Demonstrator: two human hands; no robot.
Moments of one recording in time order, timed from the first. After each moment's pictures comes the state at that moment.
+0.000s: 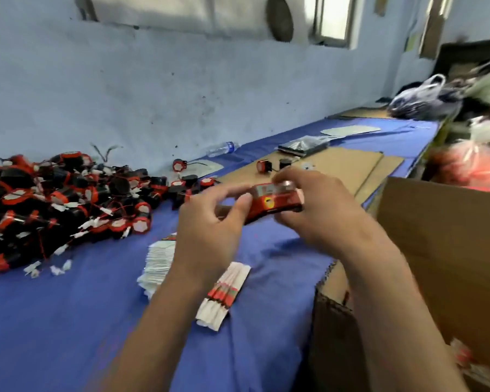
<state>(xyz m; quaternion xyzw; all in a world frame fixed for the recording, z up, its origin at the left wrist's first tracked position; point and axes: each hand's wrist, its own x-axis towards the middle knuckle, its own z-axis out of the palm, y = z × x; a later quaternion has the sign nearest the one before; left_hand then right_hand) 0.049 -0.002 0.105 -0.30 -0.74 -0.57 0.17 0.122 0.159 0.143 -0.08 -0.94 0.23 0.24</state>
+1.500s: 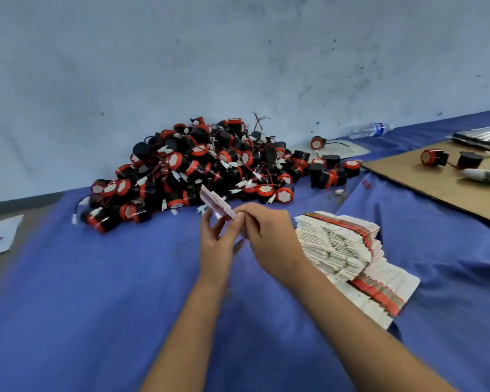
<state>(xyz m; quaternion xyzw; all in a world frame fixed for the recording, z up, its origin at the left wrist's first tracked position) -0.018 -0.214 -0.009 0.06 -0.60 -0.79 0.14 -0.025 -0.100 0.025 0.26 -0.83 0.45 0.23</state>
